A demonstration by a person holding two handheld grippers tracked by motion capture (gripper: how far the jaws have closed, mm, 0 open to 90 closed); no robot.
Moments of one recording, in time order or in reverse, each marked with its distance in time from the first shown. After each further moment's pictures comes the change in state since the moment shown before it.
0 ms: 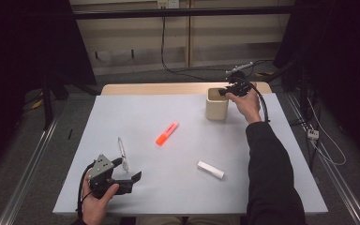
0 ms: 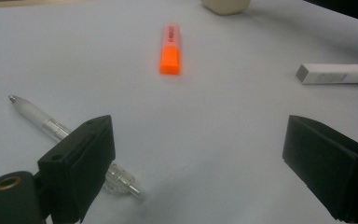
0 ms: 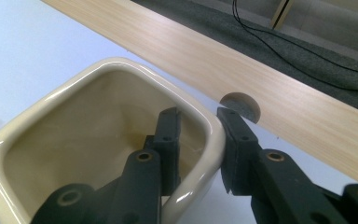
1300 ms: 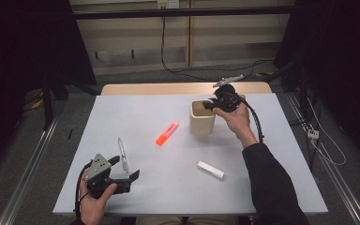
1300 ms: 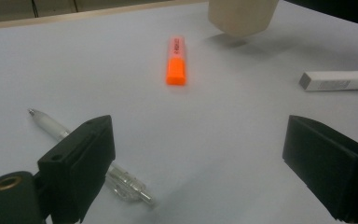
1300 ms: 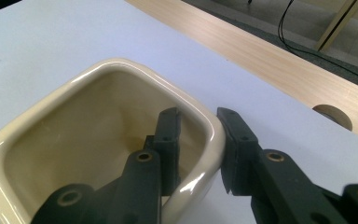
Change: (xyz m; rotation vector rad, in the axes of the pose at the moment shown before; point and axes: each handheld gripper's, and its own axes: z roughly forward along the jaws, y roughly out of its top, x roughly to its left) left arm 0.000 0.003 -0.007 -0.034 0.028 0.023; right arm 0.088 -0.012 -0.037 -0.075 0.129 -0.062
